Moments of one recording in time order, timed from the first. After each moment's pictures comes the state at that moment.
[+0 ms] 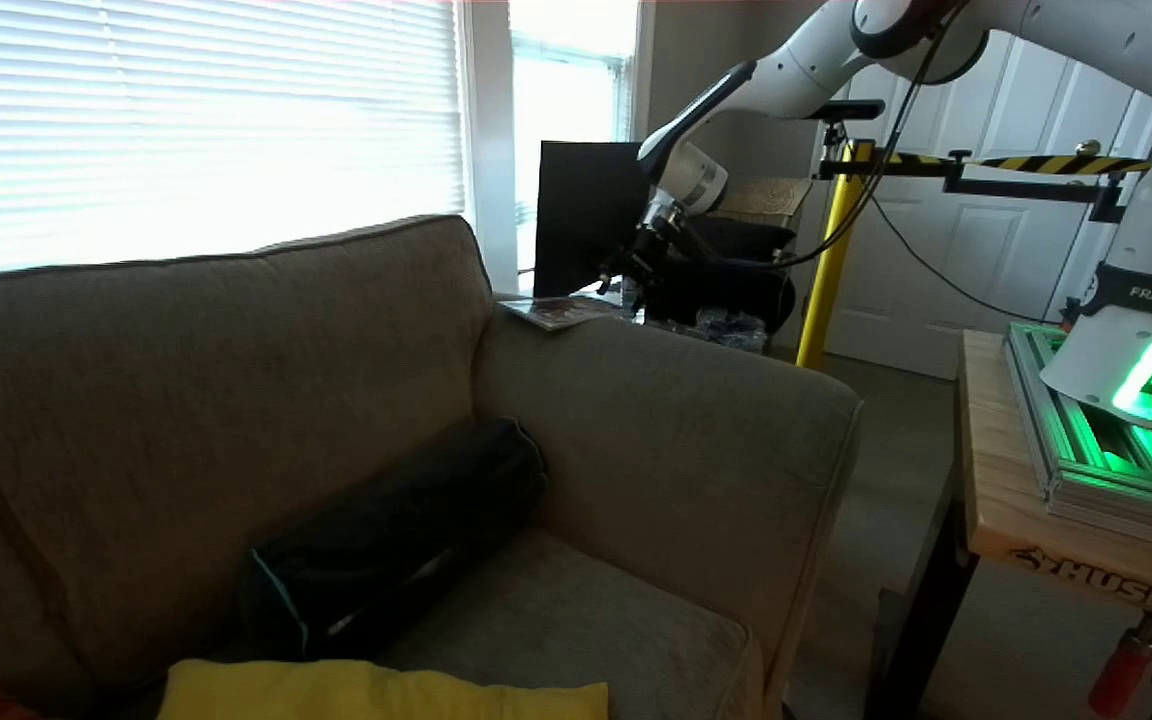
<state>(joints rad) -0.50 1.13 0.20 -1.24 0.60 2.19 -0.27</state>
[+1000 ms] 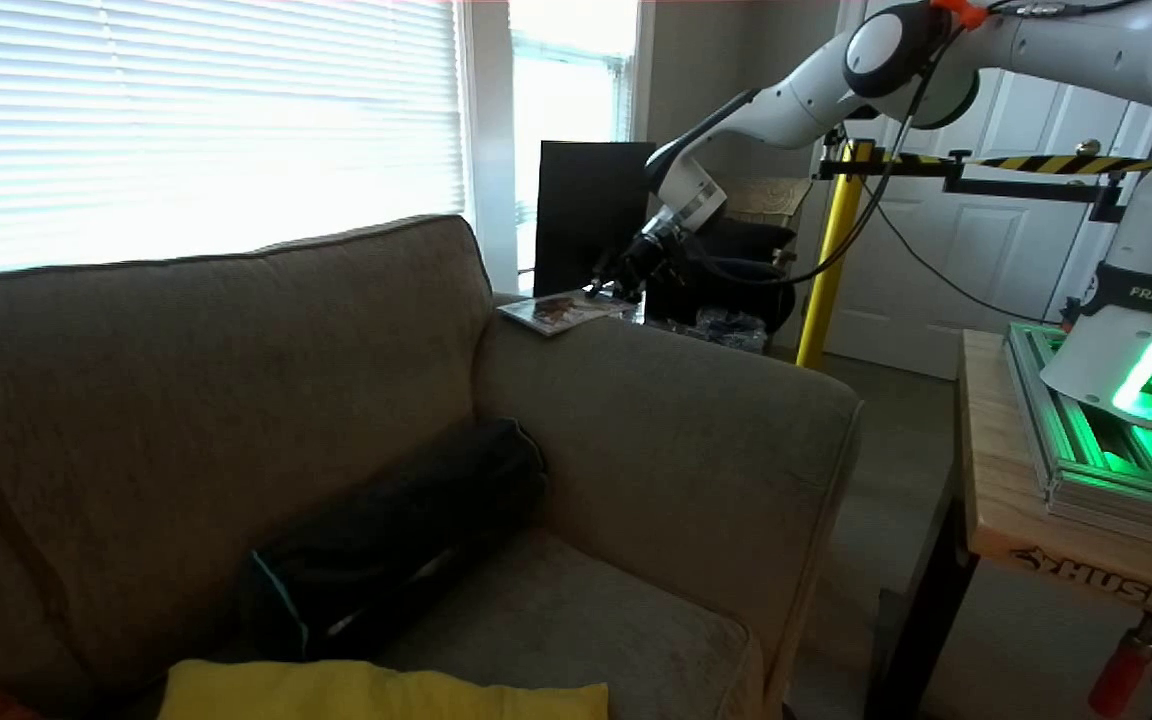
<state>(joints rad) -0.56 1.28 0.29 -1.06 0.78 2.01 -0.50</state>
